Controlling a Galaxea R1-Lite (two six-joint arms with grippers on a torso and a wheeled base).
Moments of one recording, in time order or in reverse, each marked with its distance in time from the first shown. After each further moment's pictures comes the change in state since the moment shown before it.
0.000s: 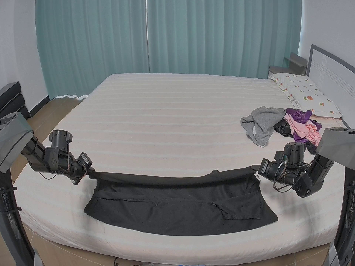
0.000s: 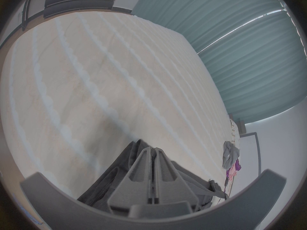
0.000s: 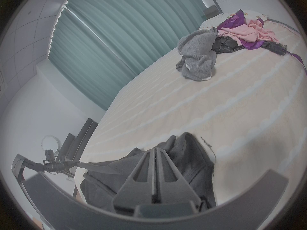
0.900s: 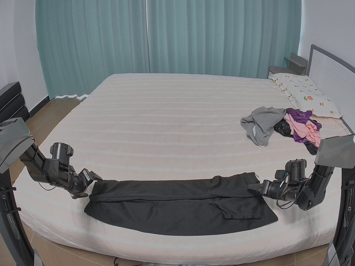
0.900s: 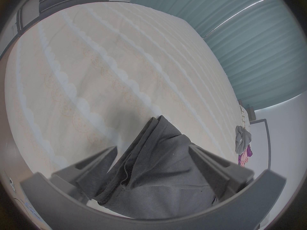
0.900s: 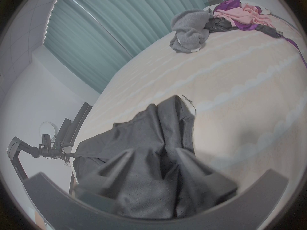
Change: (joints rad) left arm -0.006 -0.013 0.152 0.003 0.002 0.109; right arm -0.019 0.051 0.185 -0.066 0.064 -0.114
